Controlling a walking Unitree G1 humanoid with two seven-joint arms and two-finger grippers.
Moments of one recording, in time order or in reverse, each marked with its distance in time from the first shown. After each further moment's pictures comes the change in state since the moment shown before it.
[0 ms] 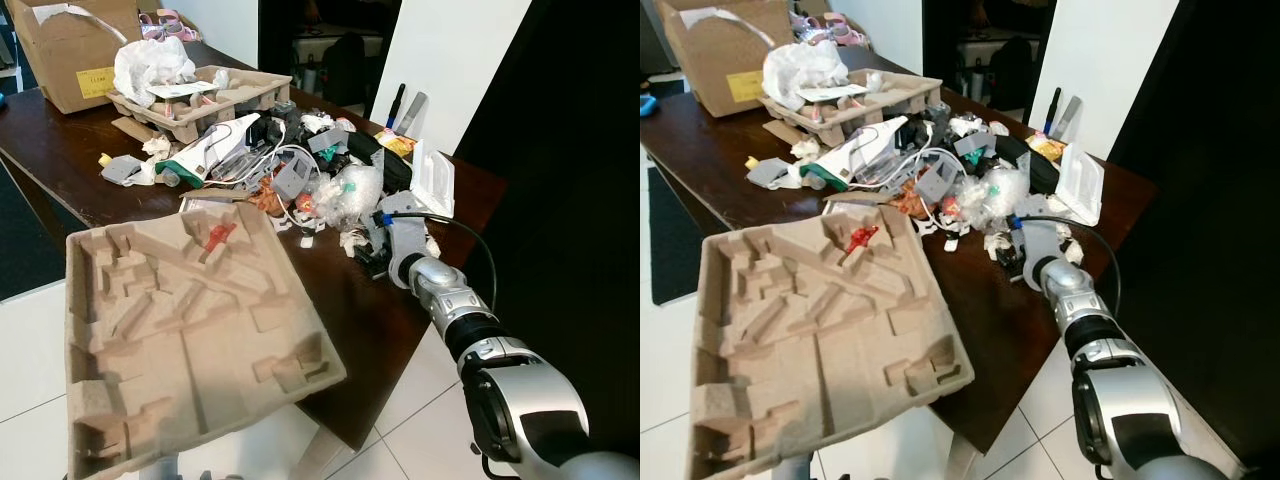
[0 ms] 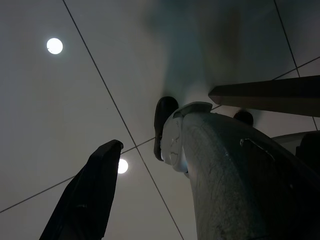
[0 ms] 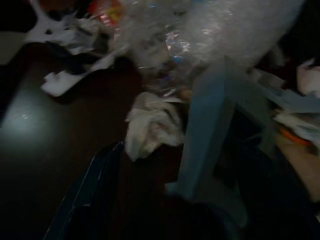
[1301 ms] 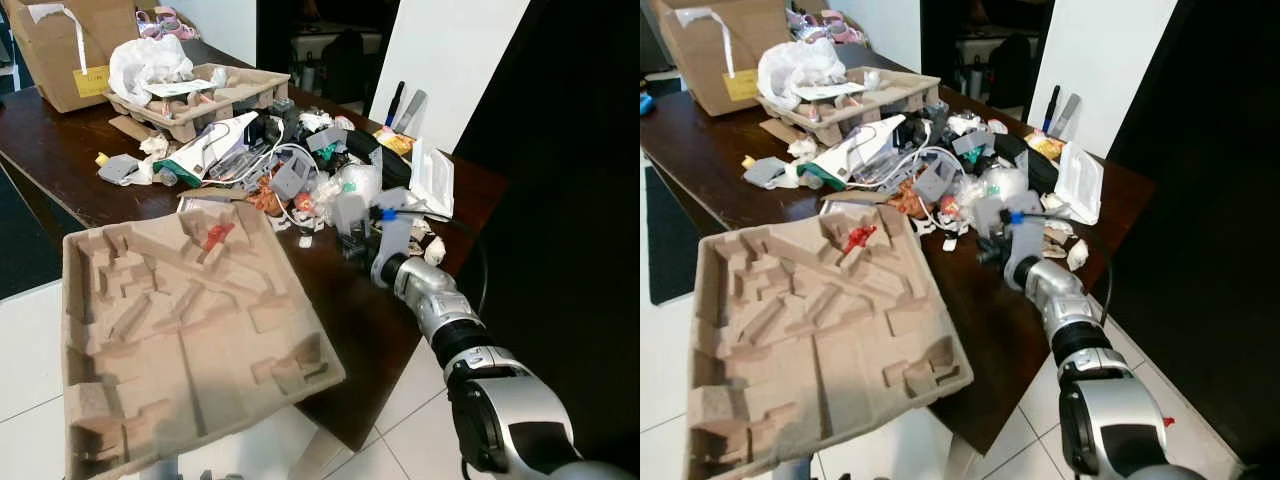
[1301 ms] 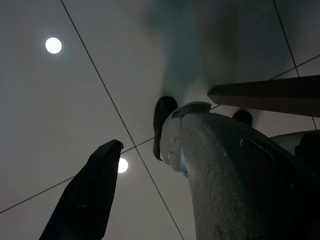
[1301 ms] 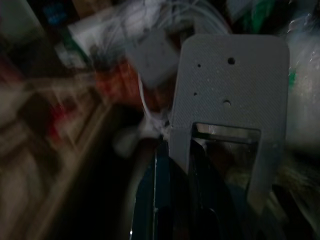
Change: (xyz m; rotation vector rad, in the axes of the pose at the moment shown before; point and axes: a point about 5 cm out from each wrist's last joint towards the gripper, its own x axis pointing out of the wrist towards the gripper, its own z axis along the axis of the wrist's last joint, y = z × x) left arm 0.000 0.000 0.001 0.003 -0.003 -0.003; right arm -0.004 0.018 0.029 0.322 -0.325 0.256
